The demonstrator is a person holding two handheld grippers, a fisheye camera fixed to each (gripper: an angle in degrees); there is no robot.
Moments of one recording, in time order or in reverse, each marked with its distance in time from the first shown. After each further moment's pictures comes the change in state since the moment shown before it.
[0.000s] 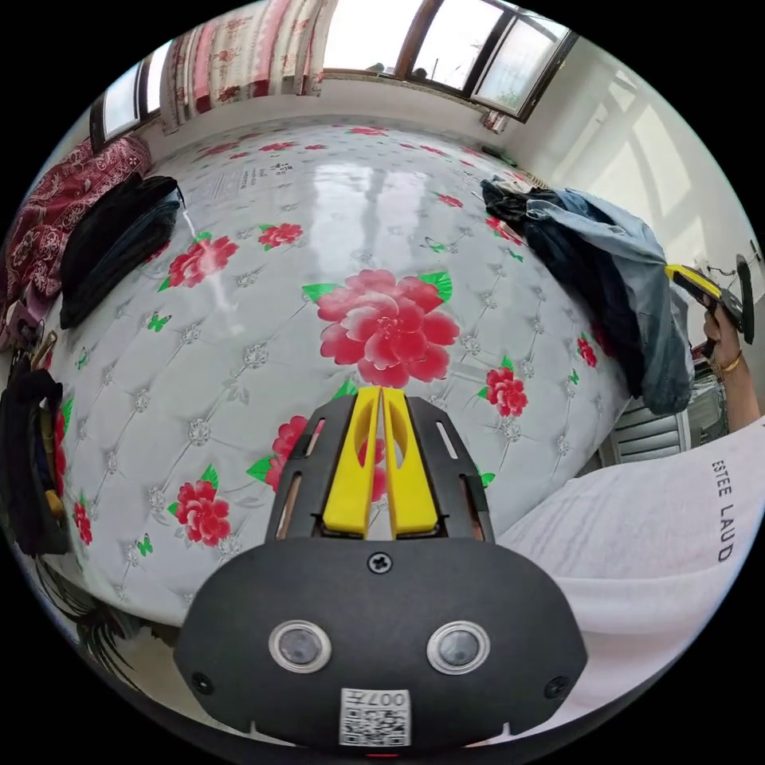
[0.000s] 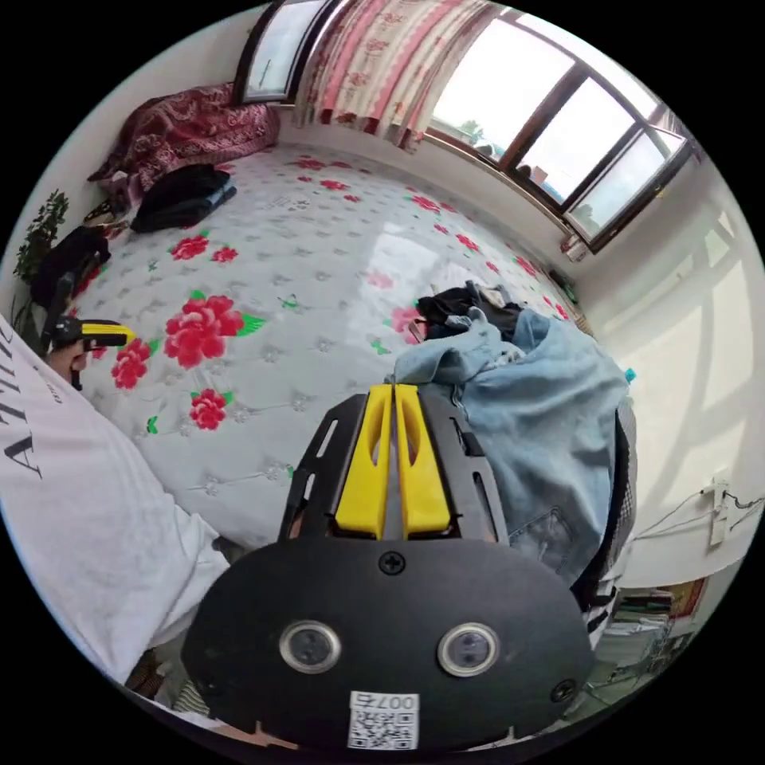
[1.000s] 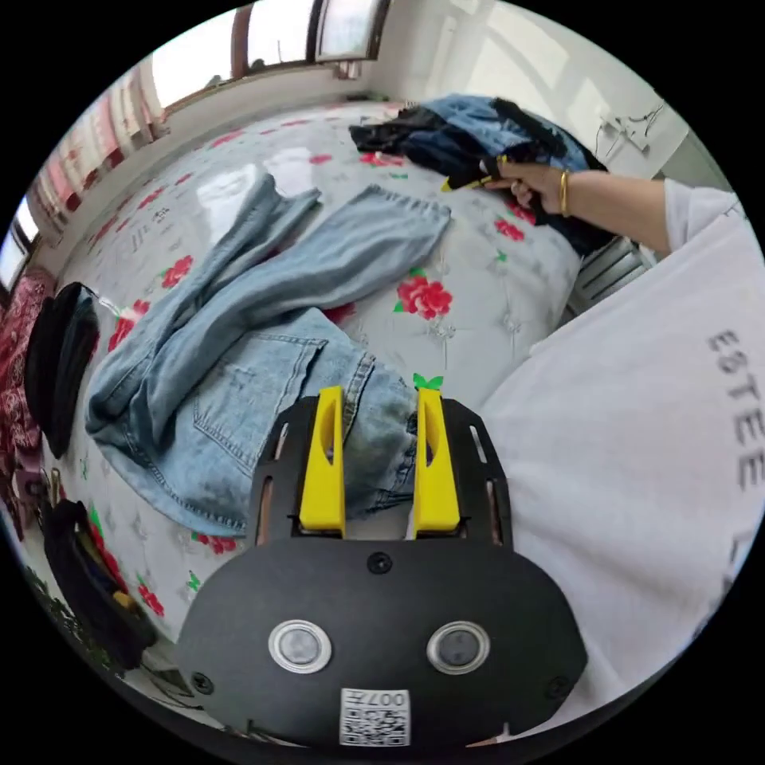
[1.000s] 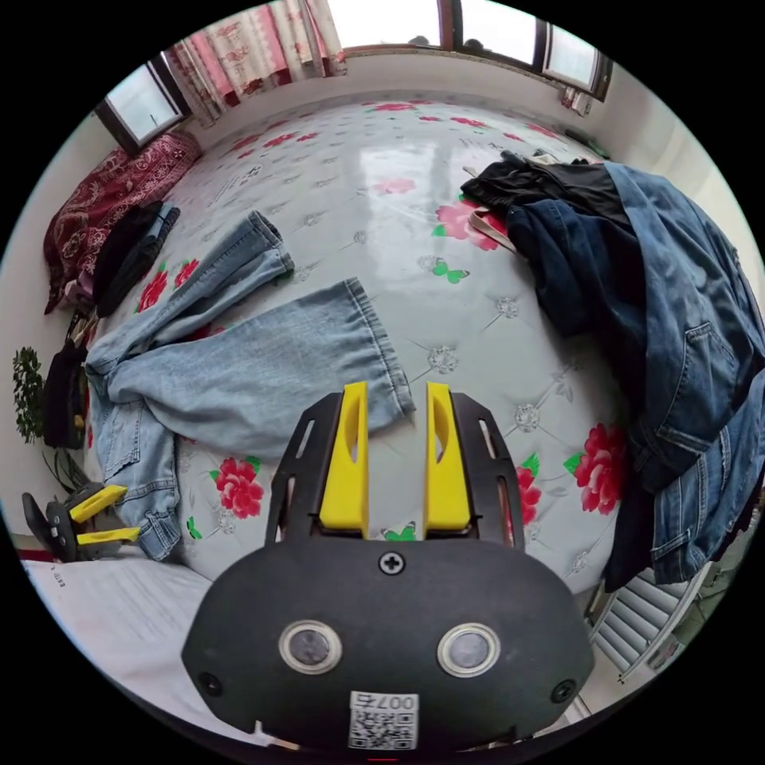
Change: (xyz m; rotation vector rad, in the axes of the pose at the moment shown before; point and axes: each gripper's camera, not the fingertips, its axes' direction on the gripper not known) left arm 0.149 -0.043 -0.033 -0.221 -0.009 0.445; right arm 0.024 -0.101 0.114 -0.211 -0.316 0.362
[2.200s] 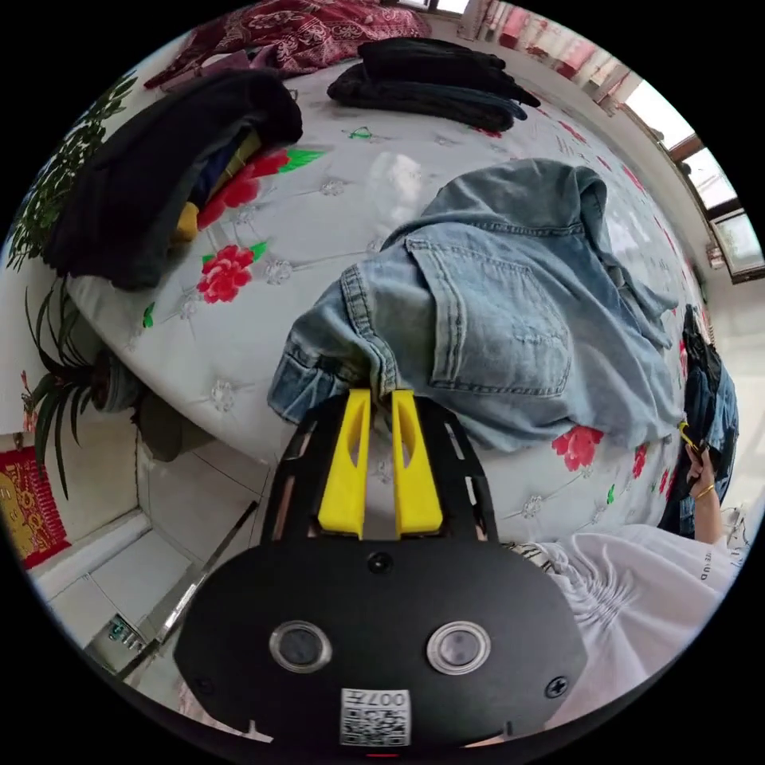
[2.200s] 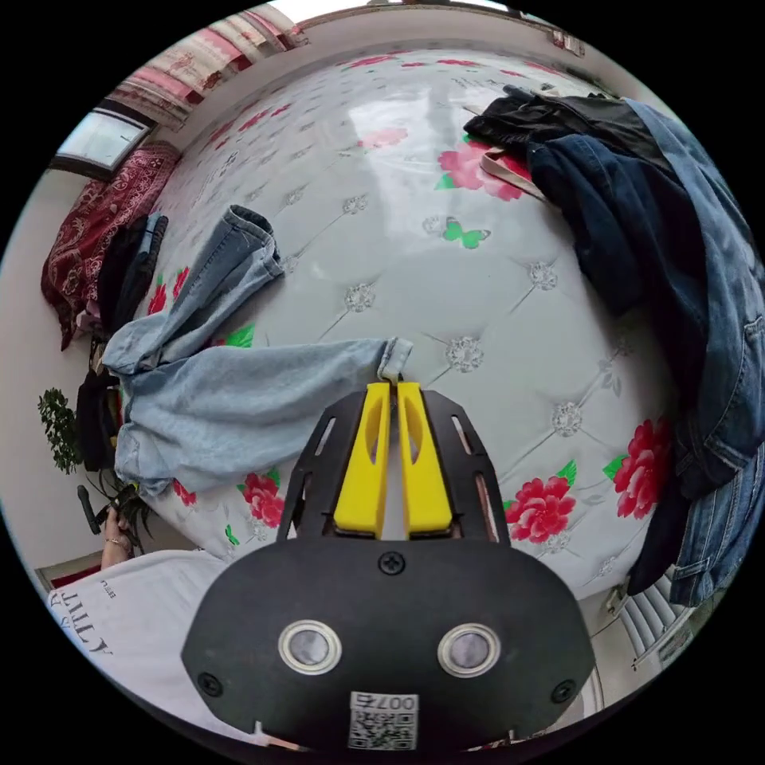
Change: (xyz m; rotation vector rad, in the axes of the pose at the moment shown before) left arm -0.350 0.260 -0.118 -0.046 -0.086 -1.146; right arm 0.052 -0.078 -0.002 -0.181 -0.156 0.097
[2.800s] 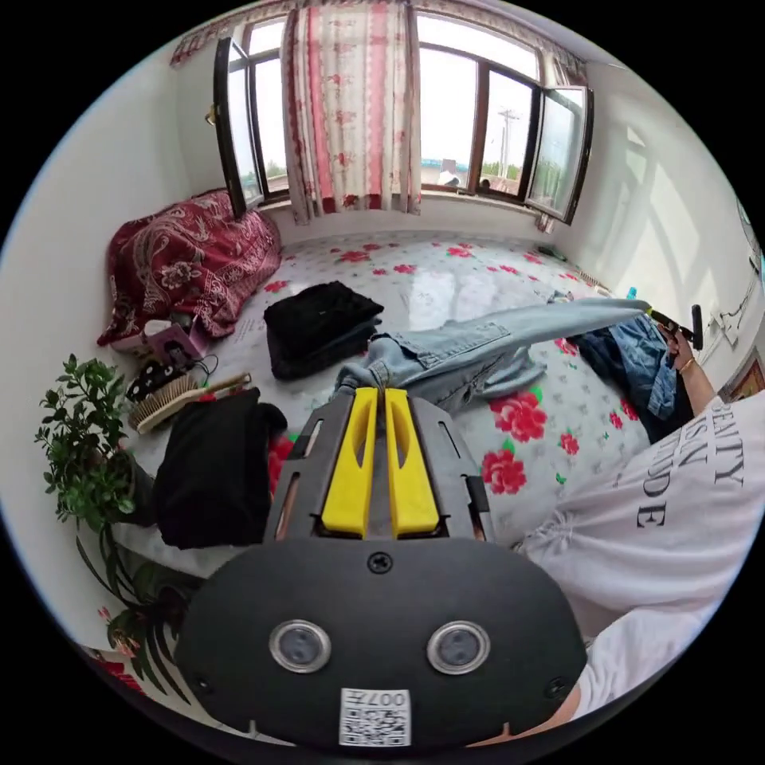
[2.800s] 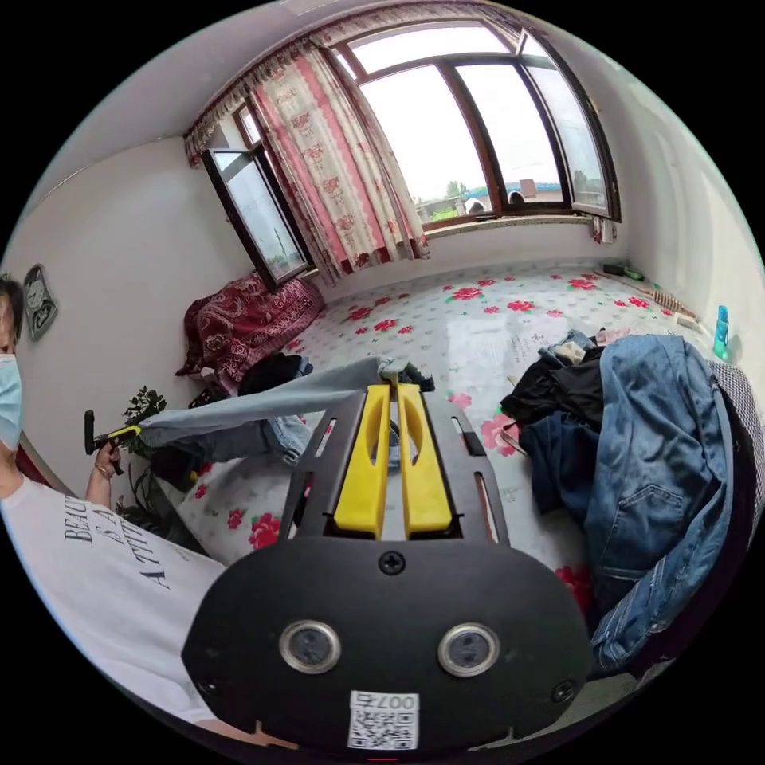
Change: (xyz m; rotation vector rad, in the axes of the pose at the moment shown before) left arm -0.013 -0.033 -0.360 0.513 0.081 0.545; right arm -0.039 0.075 -0.295 0.722 -0.246 -0.307
